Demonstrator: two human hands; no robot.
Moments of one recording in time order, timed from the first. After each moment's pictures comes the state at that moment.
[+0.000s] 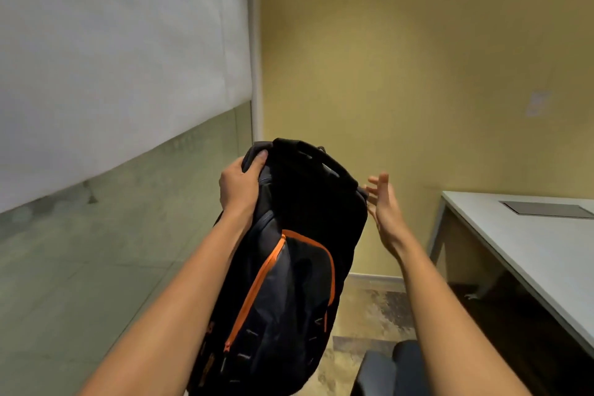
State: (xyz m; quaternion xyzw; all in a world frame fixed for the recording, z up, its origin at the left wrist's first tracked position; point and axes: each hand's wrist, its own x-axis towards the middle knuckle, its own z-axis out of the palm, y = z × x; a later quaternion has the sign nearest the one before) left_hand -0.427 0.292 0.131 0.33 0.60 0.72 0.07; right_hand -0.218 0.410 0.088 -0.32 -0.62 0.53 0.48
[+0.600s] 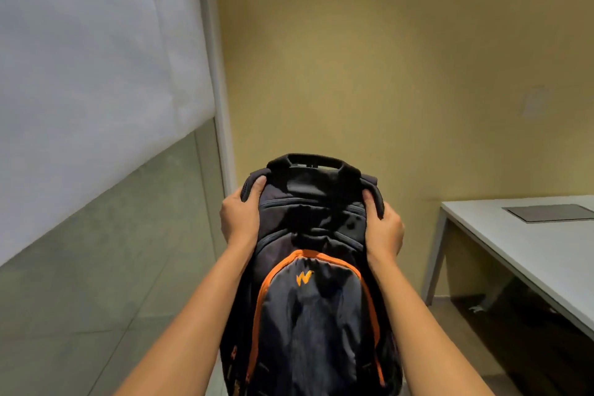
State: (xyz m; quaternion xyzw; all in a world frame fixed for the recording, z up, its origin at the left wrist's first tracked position) left_hand -0.550 0.517 0.092 0.35 0.62 0.70 0.08; right_hand -0.347 0.592 0.054 -0.53 -0.52 0.27 0.61
